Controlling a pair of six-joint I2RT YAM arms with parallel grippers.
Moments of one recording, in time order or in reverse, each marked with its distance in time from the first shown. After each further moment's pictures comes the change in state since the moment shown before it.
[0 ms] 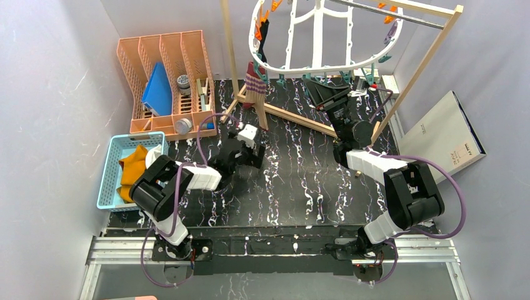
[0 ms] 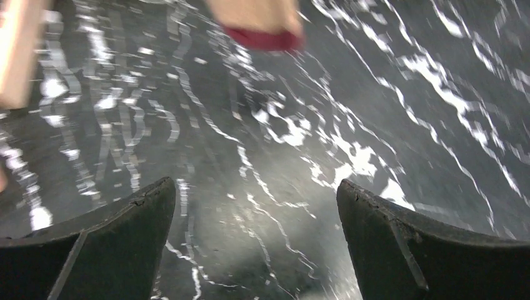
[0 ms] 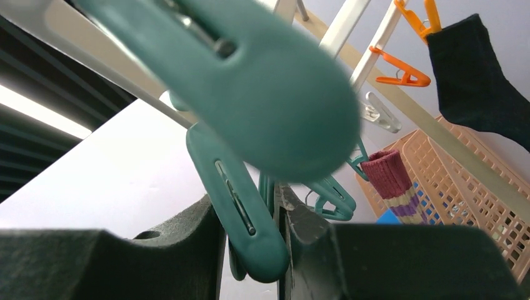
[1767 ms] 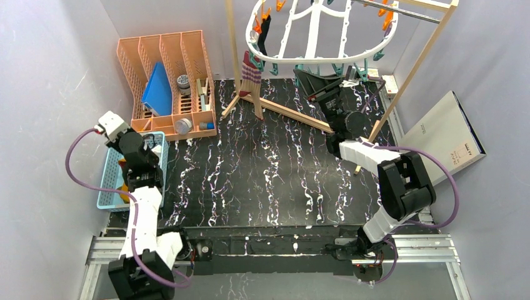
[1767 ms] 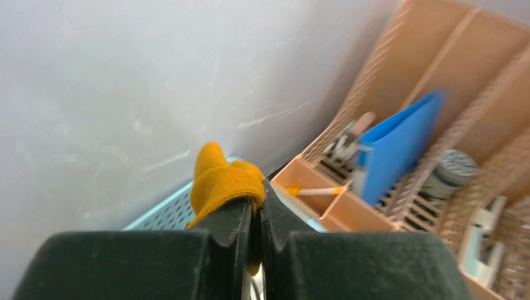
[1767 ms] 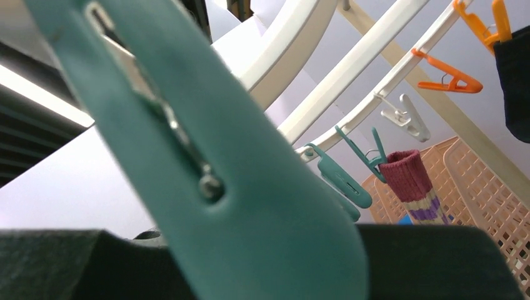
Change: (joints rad) left arm 0.811 -0.802 0.019 -0.318 -0.555 -0.070; right arm 0.045 0.103 0.160 -0.010 0.013 -0.053
